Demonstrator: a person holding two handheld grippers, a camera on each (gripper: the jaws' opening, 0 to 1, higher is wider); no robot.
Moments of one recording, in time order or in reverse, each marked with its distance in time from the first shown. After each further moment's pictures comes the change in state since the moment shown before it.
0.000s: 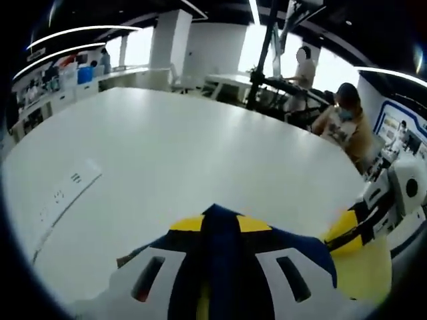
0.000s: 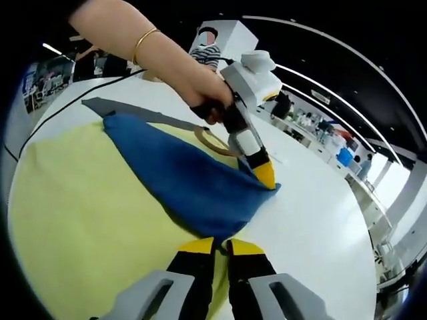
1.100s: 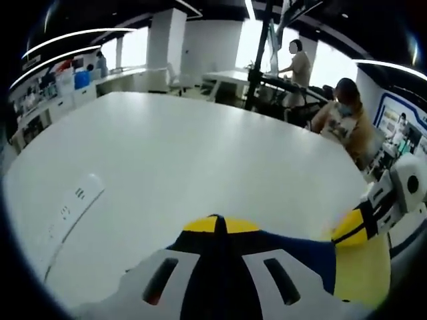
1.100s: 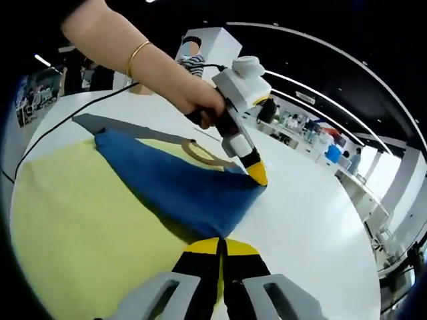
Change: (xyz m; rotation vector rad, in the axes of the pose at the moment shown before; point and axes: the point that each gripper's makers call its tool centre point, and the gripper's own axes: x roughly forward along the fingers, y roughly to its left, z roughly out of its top) left arm -0.005 0.003 0.016 0.023 0.018 0.023; right arm -0.016 -0.016 0.007 0.154 -0.068 -0.064
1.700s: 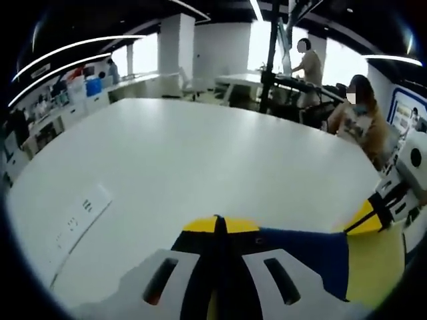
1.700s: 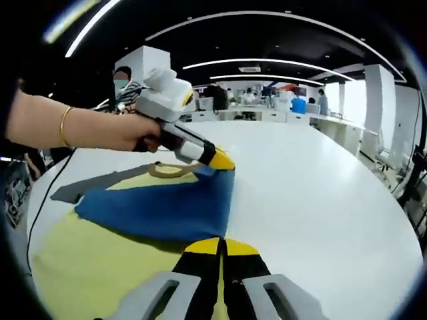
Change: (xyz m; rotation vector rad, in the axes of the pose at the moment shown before) left arm 0.023 0.009 0.009 0.050 -0.022 0.128; right arm 0.001 -0.037 -0.016 0.430 0.027 -0.086
